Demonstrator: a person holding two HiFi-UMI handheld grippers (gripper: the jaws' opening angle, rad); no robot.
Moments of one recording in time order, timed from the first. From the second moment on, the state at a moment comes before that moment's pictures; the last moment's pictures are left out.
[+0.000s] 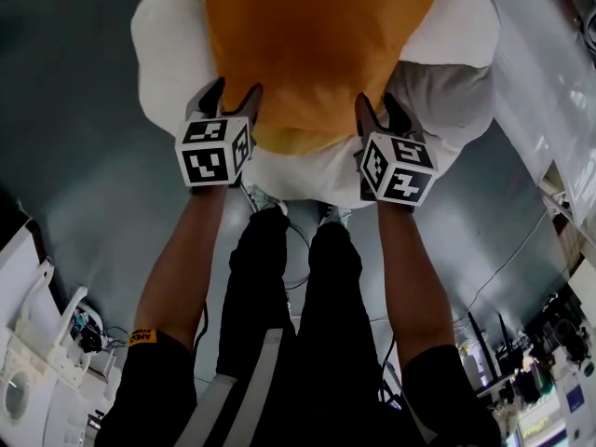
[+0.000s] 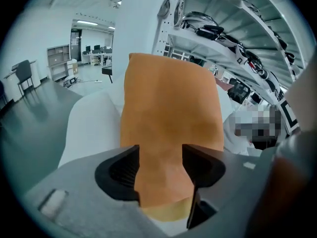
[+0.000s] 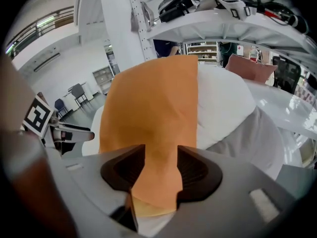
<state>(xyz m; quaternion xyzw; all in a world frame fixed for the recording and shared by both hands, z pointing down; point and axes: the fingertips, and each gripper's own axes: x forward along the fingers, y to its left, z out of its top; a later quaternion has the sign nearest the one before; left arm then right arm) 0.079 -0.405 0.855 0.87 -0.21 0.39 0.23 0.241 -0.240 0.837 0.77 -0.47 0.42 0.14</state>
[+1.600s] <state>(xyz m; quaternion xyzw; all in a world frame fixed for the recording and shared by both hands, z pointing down) 0.096 -0.404 0.873 0.88 -0.17 0.40 0.20 0.236 -0.256 0.868 0.75 -0.47 0.44 0.16</state>
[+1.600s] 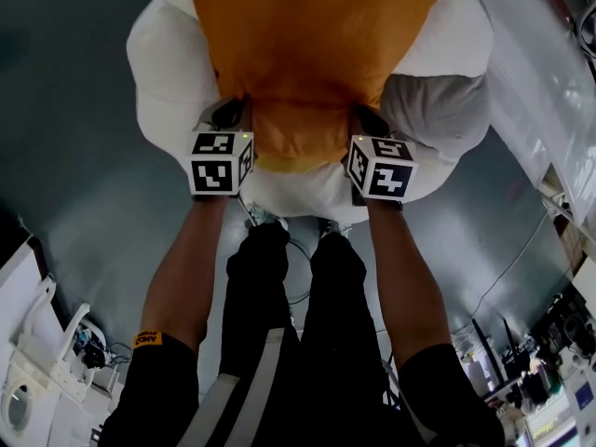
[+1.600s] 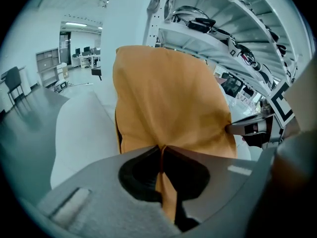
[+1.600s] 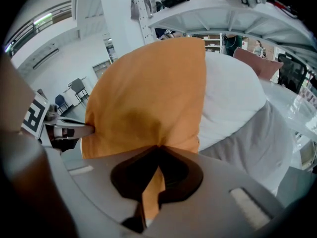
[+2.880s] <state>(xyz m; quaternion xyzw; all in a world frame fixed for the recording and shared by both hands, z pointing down) 0.007 -0.344 0.568 0.90 -0.16 0.33 0.24 0.150 -0.195 0.566 0.78 -0.46 0.41 0.14</state>
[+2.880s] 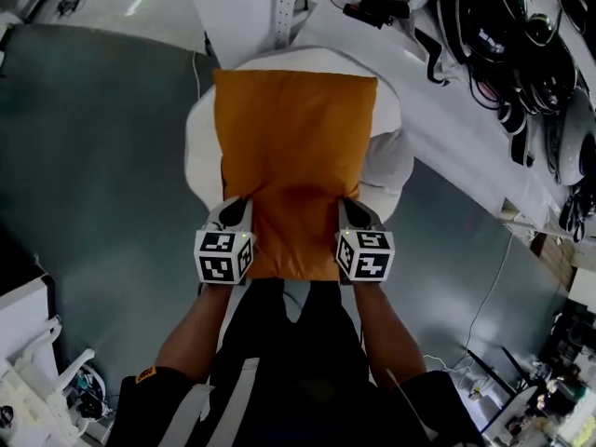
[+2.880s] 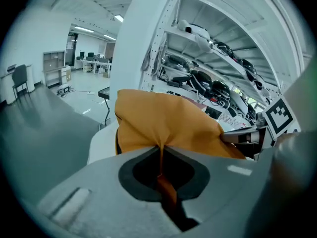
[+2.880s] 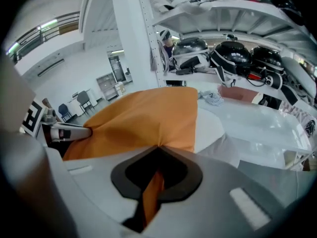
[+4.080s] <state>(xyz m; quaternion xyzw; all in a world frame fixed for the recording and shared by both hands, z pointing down) -0.042 -0.154 0.379 0.92 -0.27 0.22 0.19 0.126 -0.034 0.379 0.75 -0.59 0.28 0.14</state>
